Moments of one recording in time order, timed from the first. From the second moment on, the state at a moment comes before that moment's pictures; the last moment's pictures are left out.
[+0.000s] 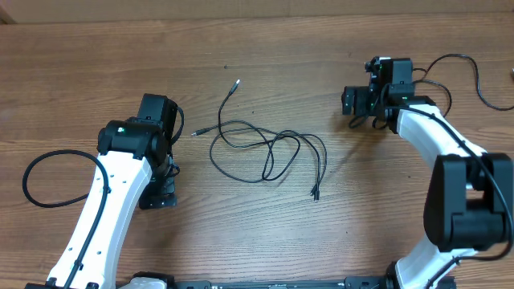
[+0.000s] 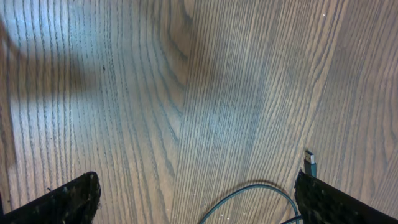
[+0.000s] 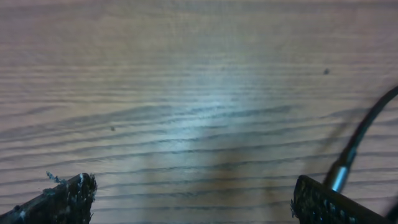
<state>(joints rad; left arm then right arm) -0.15 1.40 1.18 -1.29 -0.20 -1.89 0.03 1.87 1.18 -0.28 -0.04 0.04</state>
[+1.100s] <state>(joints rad) -0.15 1.40 1.18 -1.29 -0.20 -1.89 -0.09 2.00 1.18 -0.20 0.13 0.04</state>
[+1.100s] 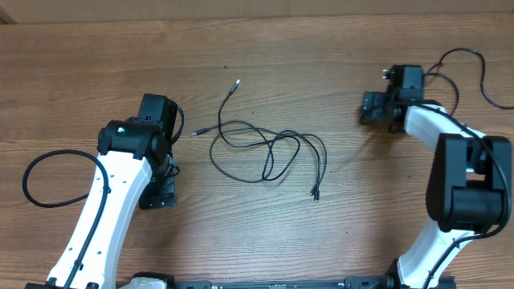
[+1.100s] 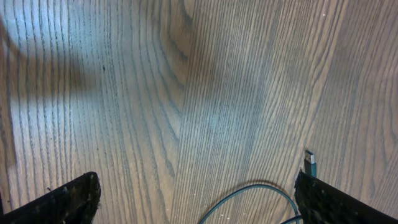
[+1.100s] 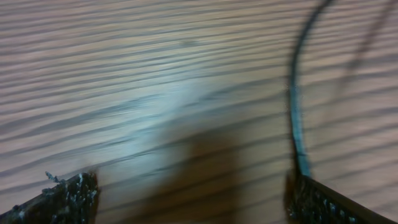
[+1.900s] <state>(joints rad) -0.15 1.40 1.18 -1.29 -0.20 -1.89 -0.58 2.01 1.18 -0.16 -0.03 0.10</state>
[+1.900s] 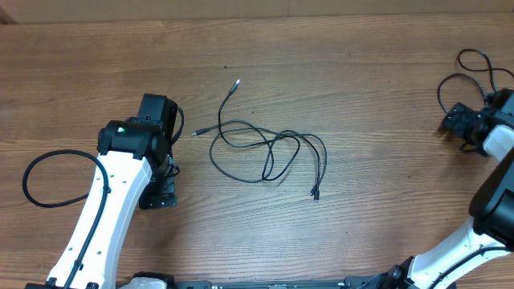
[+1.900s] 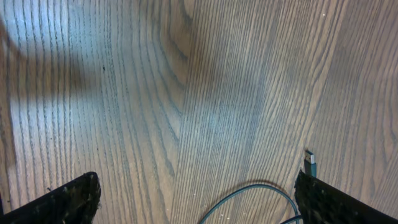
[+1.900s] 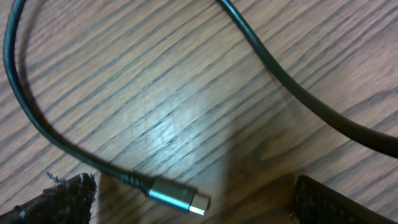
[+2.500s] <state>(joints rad) -0.15 1.40 1.18 -1.29 -0.20 -1.89 -0.58 2.01 1.19 -0.16 -0.77 0.07</state>
